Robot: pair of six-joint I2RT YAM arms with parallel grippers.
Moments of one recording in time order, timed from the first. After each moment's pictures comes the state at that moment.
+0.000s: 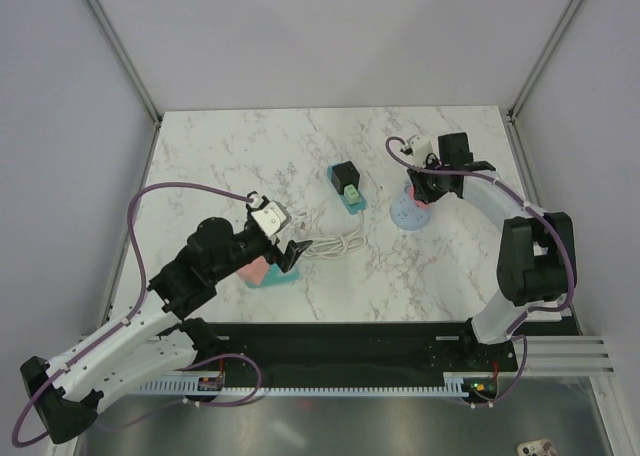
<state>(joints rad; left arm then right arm) -0.79 0.71 0.68 -0.13 0.07 0.19 0.12 1.68 1.17 -0.44 -0.28 -0.46</state>
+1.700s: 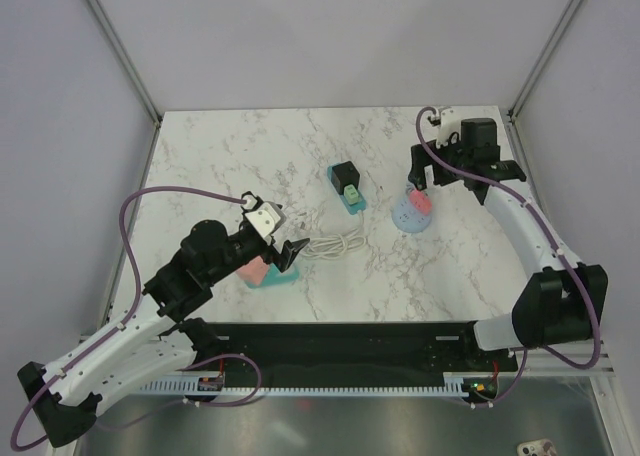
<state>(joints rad) -0.79 0.68 0.68 -0.13 0.05 0.19 0.12 1.43 1.22 -0.48 -0.26 -0.16</state>
